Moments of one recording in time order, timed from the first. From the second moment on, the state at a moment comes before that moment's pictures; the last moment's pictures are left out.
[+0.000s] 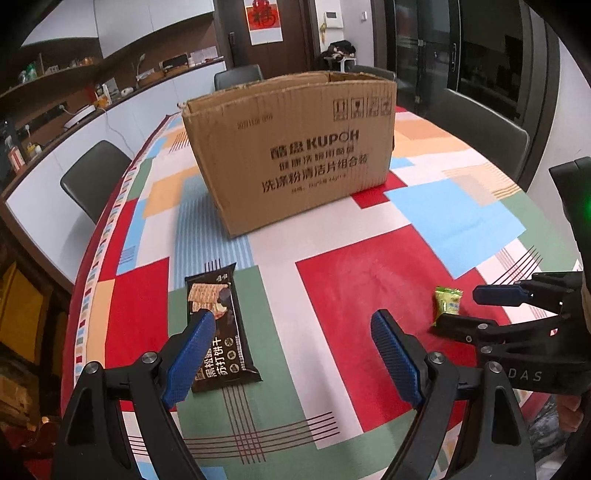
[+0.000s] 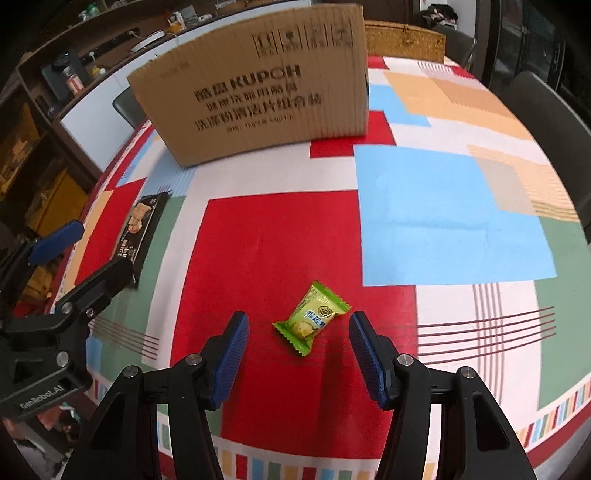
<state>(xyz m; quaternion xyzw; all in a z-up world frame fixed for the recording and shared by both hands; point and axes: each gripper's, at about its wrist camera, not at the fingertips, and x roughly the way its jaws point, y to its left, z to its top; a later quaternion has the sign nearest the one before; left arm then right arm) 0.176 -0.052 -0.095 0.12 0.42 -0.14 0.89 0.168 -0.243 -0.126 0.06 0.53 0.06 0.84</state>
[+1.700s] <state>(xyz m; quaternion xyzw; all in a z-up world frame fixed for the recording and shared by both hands) 0.237 0.022 -0.151 0.06 0.48 -0.09 0.87 0.233 -0.143 -0.127 -0.03 0.51 0.14 0.85</state>
